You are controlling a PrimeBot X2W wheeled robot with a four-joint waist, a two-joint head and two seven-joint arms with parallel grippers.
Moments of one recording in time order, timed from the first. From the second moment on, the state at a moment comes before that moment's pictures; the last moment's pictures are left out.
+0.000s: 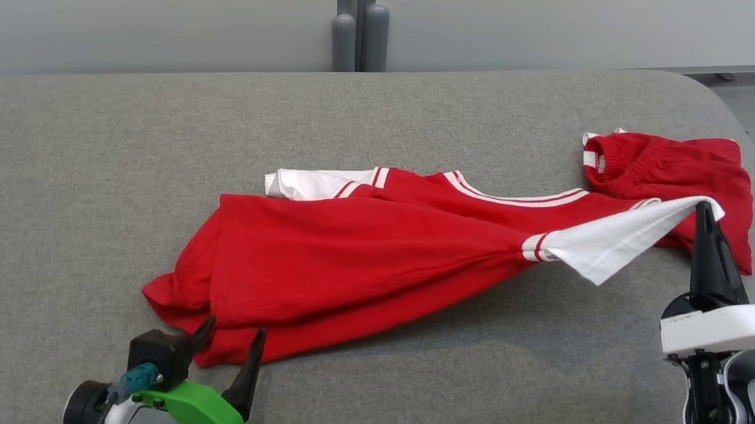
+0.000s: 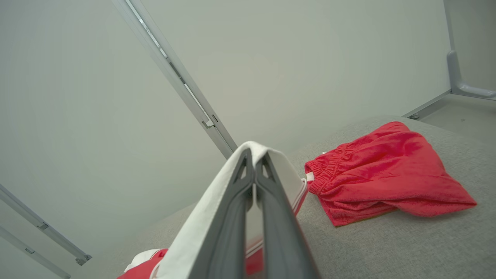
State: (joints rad) left arm -0.10 0.08 -0.47 0.39 -0.48 0.10 -0.19; right arm -0.20 -0.22 0.18 0.25 0.76 0.03 -0.23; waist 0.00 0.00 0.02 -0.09
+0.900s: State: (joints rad) left arm -0.24 0.08 -0.51 0.57 -0.42 0.07 -0.13; right arm -0.17 -0.20 0.21 0.19 0.77 0.02 -0.18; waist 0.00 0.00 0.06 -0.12
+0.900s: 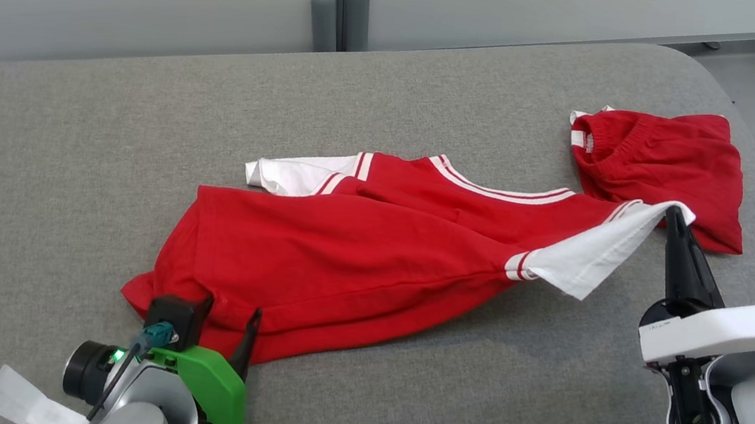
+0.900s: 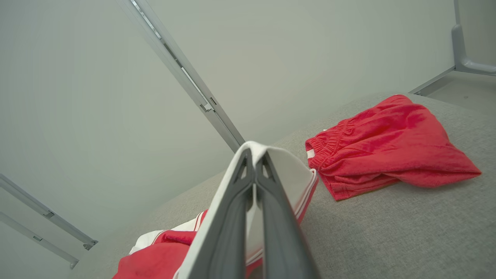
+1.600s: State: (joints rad) left arm -0.29 0.05 -0.41 0.58 -0.54 0.03 -0.22; right arm -0.17 -0.20 0.22 0.14 0.77 0.02 -0.20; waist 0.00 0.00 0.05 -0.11
